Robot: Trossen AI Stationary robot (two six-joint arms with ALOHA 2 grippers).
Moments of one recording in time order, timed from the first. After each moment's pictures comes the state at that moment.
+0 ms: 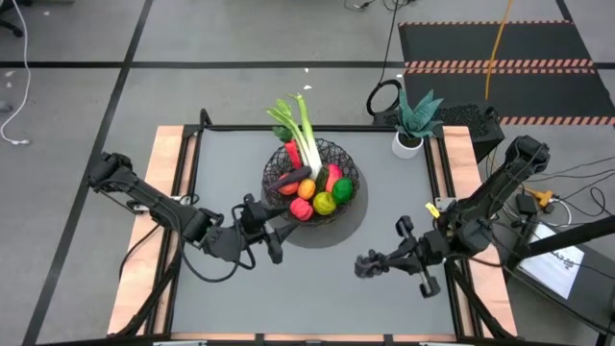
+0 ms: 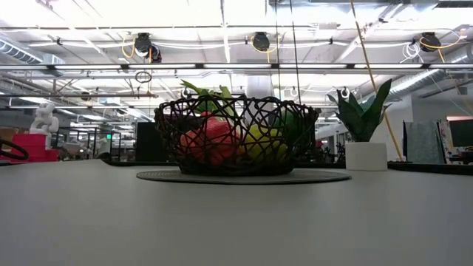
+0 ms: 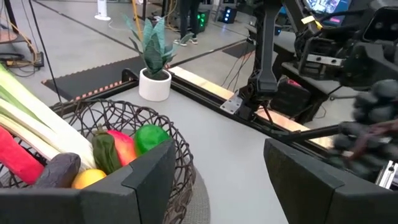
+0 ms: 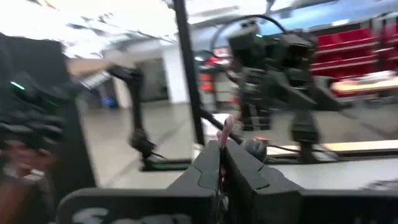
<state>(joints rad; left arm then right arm) -0.51 1.39 1.09 -0.05 -0.91 -0.56 0.84 1.01 0.53 0.68 0.62 0.07</state>
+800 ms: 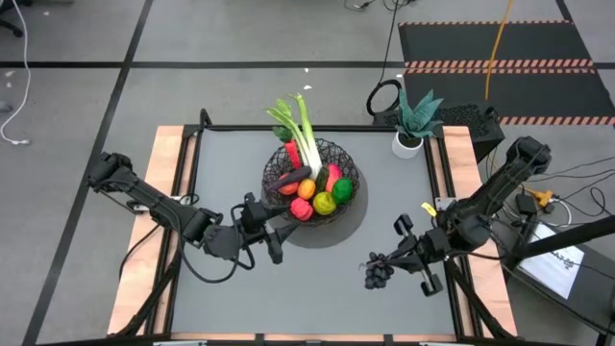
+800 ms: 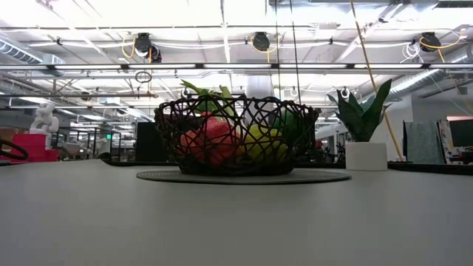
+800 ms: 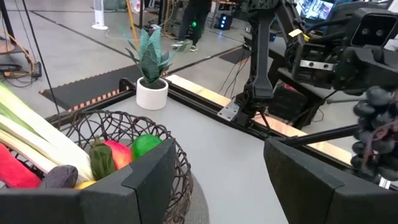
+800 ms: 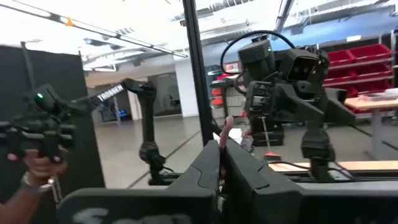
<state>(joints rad) -0.50 1.39 1.09 0.00 -0.91 -0.49 0.81 1.01 0.49 0.81 0.53 0.03</state>
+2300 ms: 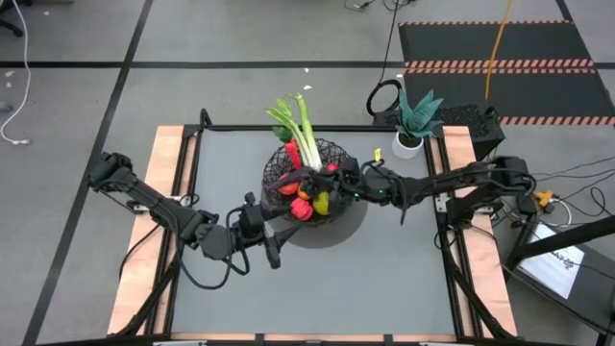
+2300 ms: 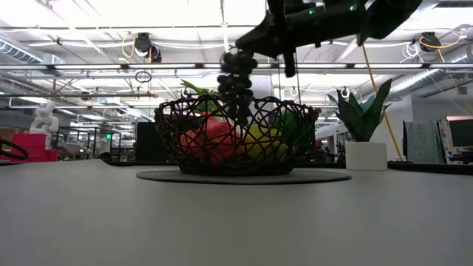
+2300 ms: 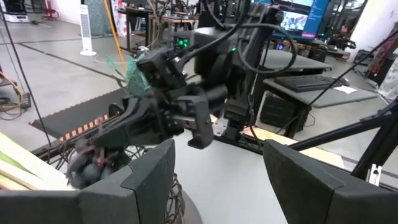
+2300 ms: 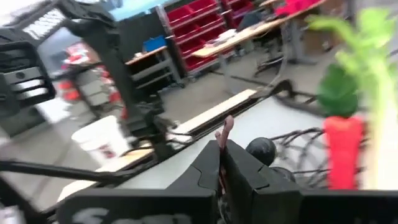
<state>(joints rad) -0.53 1.39 1.09 0.14 -0.91 -0.31 -0.02 1.48 0.75 0.68 0.28 0.42</state>
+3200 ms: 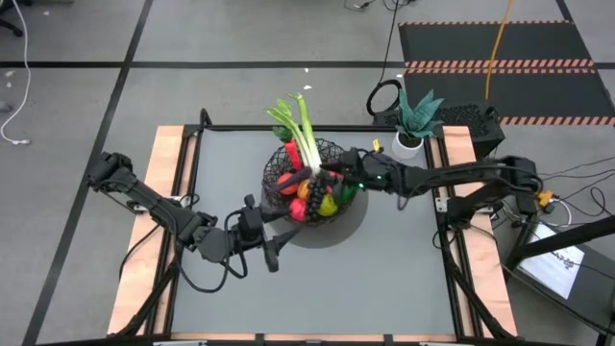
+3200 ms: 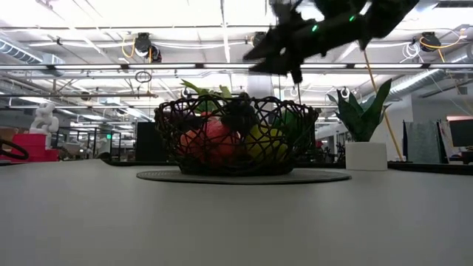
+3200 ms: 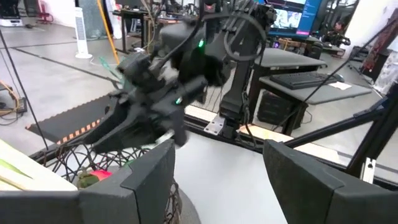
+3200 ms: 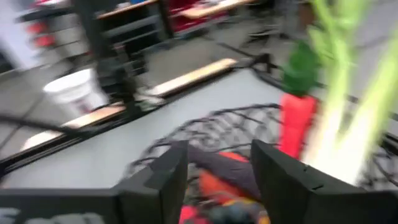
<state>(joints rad) -0.55 1.39 1.09 0.14 -0.91 -0.29 -0.14 1.43 0.75 0.45 0.15 0.32</state>
